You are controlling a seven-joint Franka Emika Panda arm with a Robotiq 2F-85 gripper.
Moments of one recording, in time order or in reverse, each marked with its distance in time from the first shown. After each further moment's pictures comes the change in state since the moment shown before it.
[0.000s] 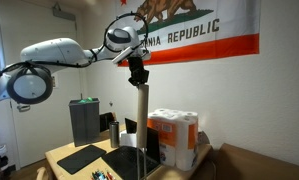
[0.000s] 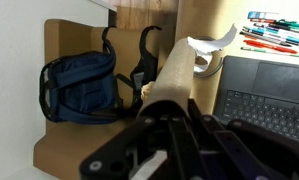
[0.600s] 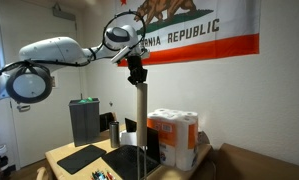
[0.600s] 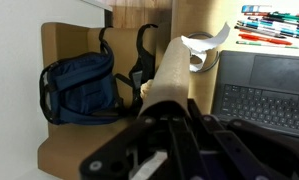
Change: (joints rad) arm 0.005 -0.011 0.006 0.000 0.013 -0.004 0.058
